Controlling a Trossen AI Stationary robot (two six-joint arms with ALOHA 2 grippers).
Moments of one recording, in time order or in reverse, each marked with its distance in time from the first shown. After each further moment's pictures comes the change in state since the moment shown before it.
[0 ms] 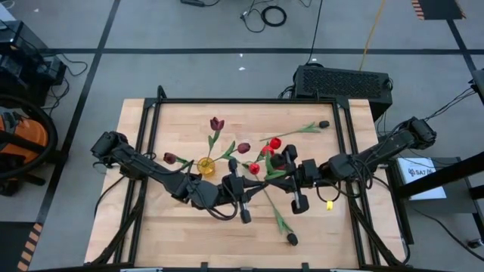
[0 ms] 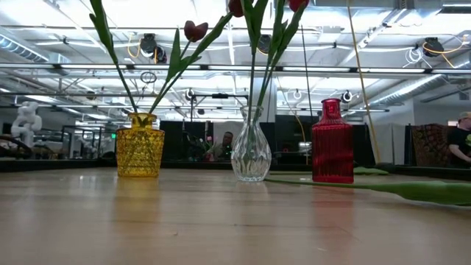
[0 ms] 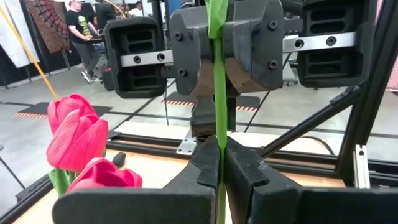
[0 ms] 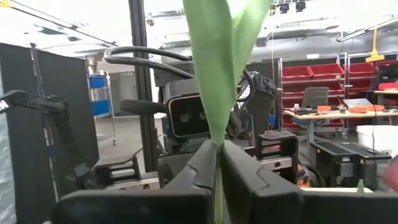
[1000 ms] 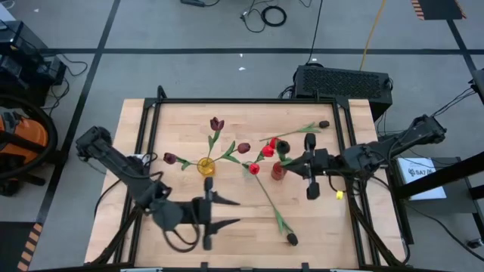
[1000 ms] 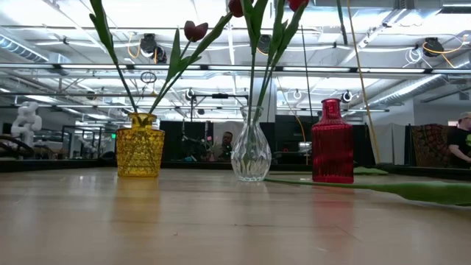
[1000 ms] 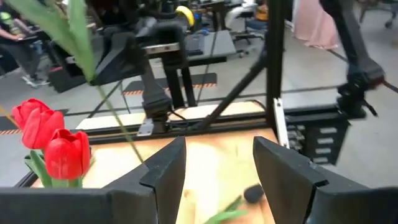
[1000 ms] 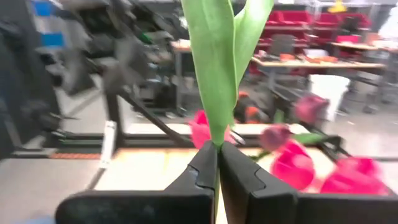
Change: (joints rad) left arm -0.217 -0.171 0.001 -0.328 -0.002 -0.022; right arm 0.002 -0.280 0.000 -0.585 0.141 0.032
